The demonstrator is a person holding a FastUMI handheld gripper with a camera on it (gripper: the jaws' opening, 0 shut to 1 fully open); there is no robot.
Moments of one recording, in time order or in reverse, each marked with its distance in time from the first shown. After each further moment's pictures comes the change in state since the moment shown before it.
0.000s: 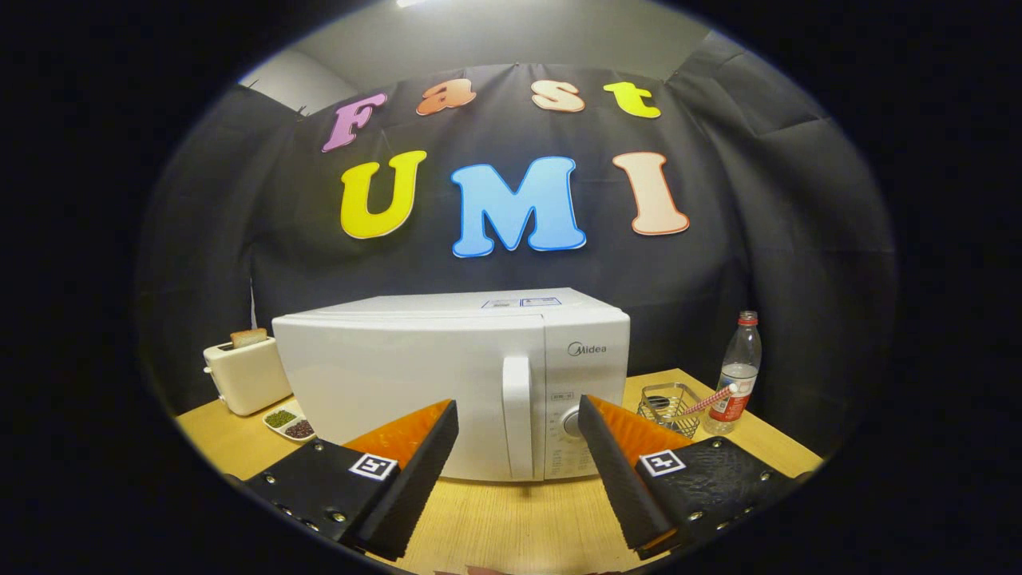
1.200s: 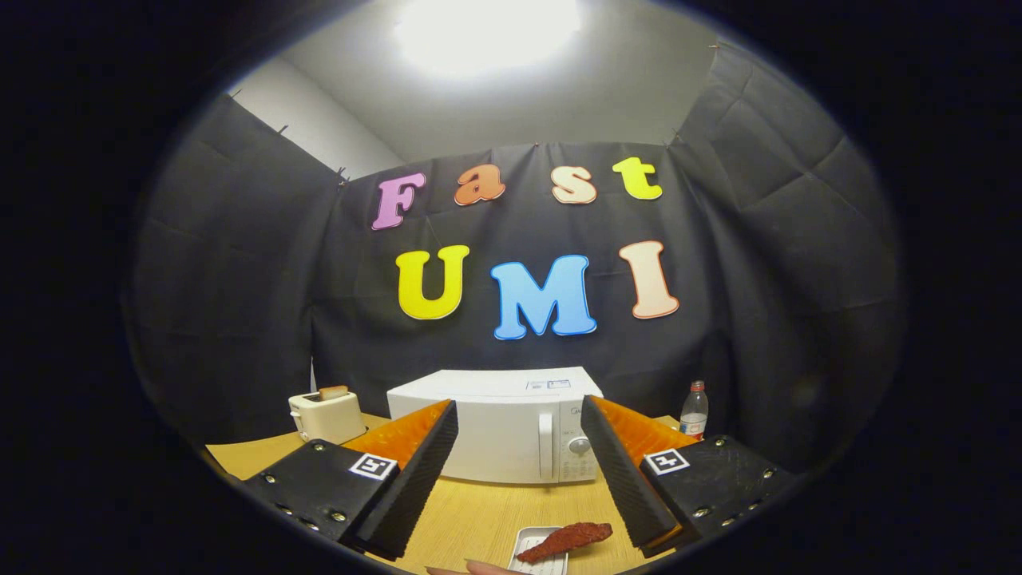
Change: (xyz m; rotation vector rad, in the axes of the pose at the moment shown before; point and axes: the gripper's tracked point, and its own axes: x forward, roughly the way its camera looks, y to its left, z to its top) arm -0.213 0.019 0.108 0.032 -0.234 0.120
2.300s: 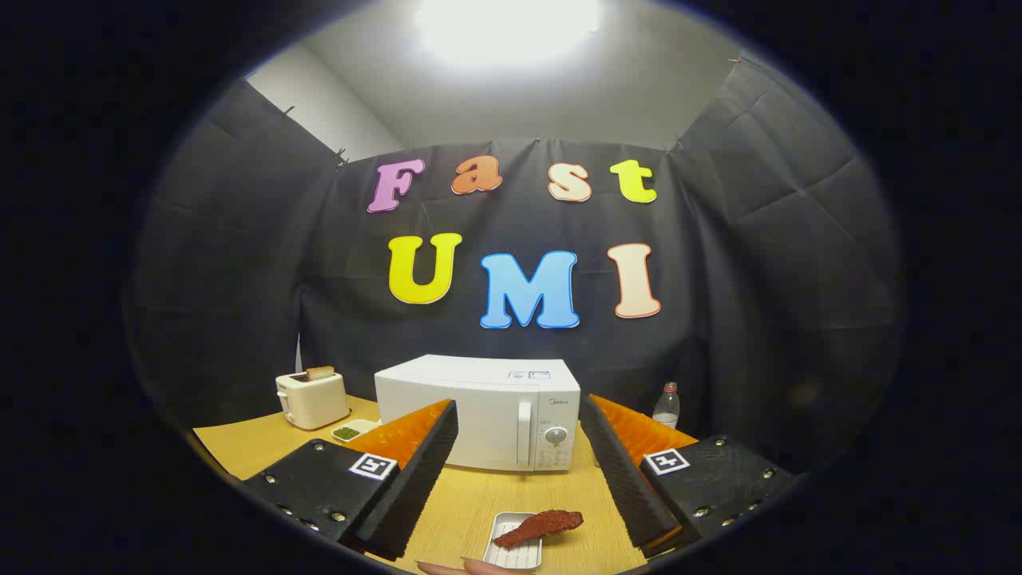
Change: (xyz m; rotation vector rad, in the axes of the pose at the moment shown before) arm -0.037 -0.006 0.009 -0.088 0.041 -0.048
